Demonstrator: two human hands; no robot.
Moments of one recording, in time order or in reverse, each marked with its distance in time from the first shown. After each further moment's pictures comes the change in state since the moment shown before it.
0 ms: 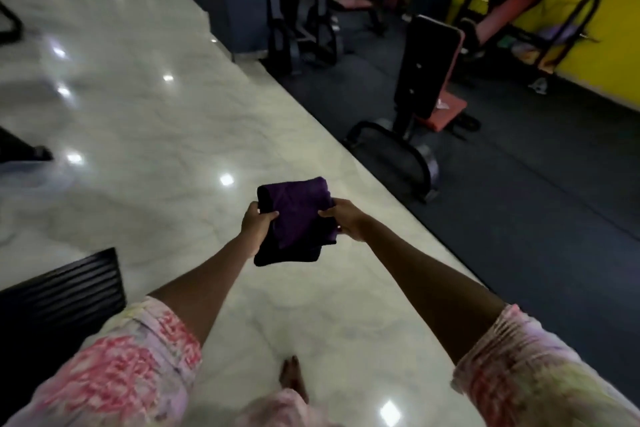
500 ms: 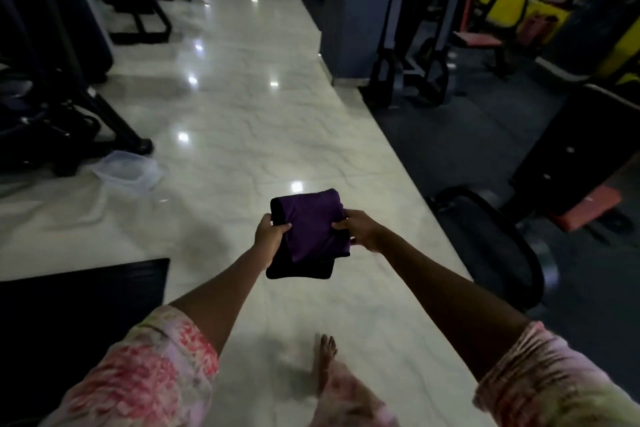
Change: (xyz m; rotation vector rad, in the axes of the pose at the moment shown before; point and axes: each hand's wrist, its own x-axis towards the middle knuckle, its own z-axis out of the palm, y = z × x) left_hand 0.264 0.078 -0.064 -0.178 0.300 -0.059; right_hand 0.291 -0.186 0.042 -0.232 -0.316 -0.079
